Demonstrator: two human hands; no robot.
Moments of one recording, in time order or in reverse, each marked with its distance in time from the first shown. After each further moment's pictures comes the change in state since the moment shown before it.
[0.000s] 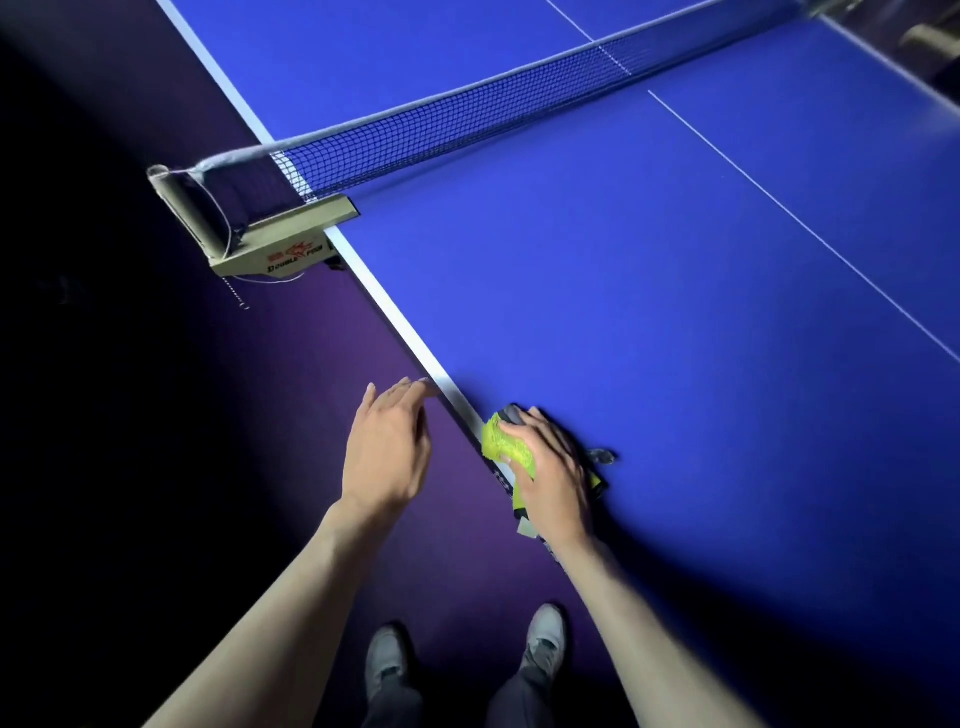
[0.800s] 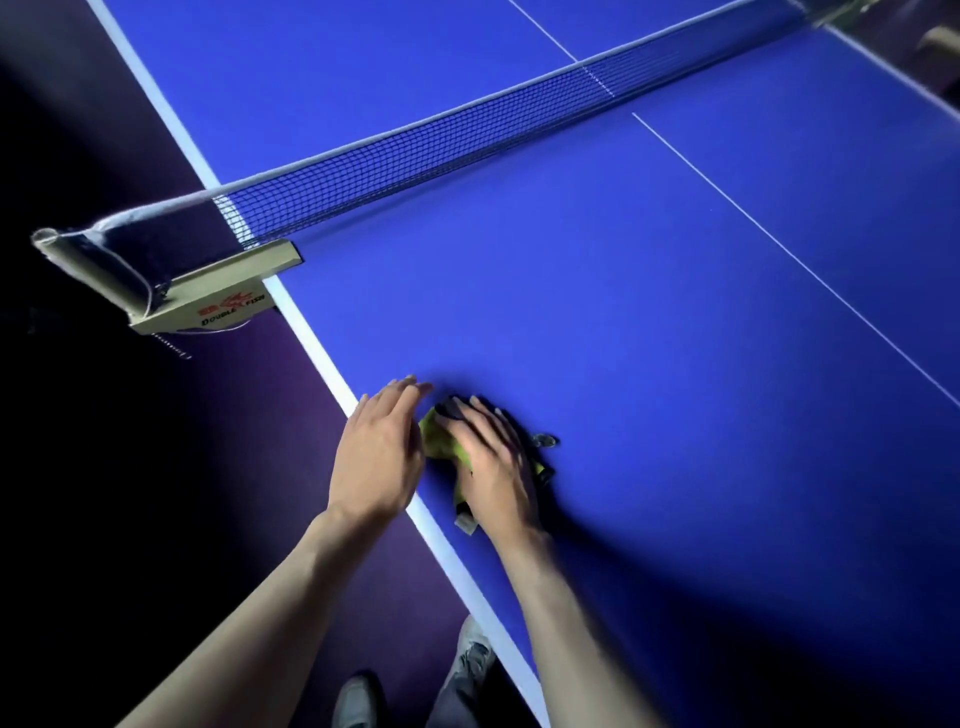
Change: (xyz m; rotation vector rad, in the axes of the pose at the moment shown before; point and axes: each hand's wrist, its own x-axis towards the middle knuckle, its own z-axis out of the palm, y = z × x) left_hand 0.094 0.039 0.033 0.046 0.000 0.035; right_hand 0.110 0.020 0.015 -0.029 0.043 -0.188
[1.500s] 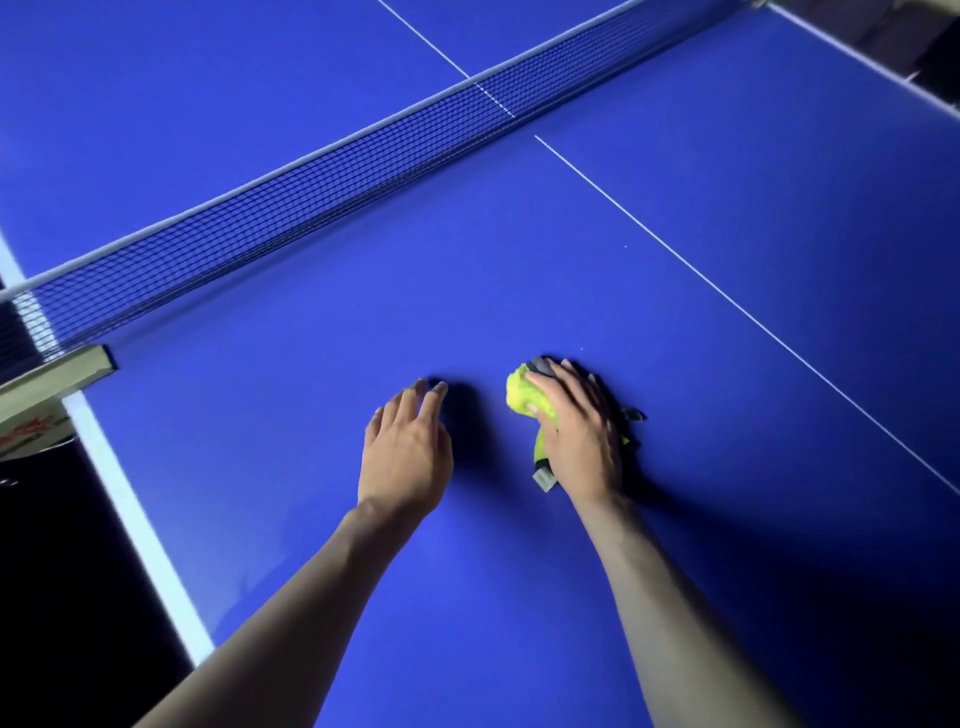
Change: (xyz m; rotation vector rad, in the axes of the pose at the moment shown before) left_hand 0.175 0.143 0.131 0.176 -0.123 -0.097; right_hand 0.119 0.272 -0.123 -0.170 0.167 0.102
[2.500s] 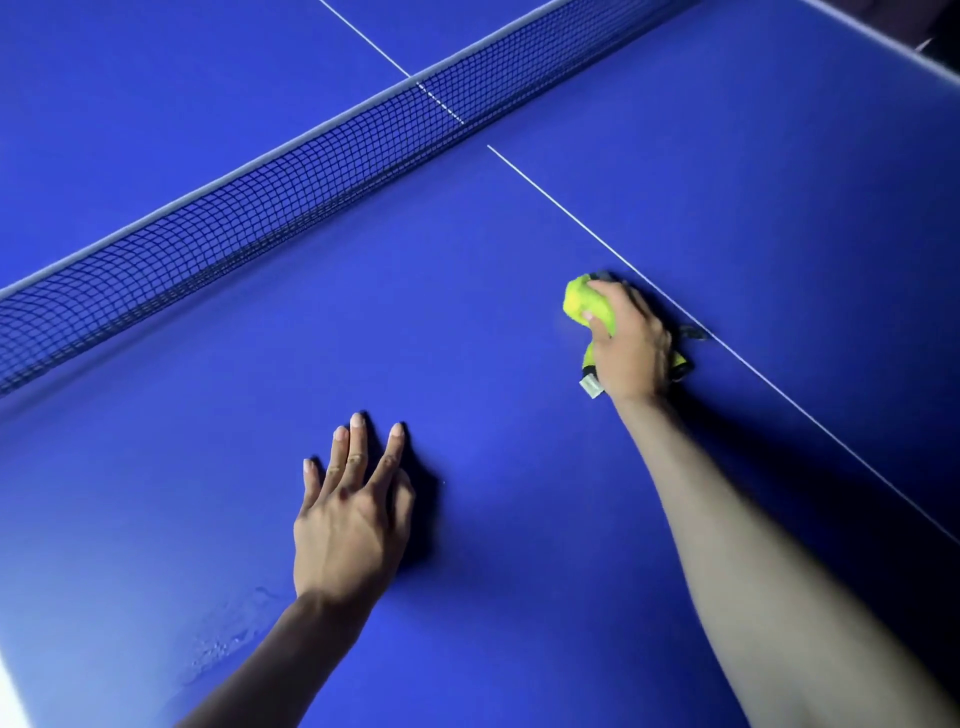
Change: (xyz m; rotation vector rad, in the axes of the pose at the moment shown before) left_hand 0.045 0.026 0.034 0.240 0.133 -0.031; right_hand 0.169 0.141 -0.009 0.065 0.021 0.291
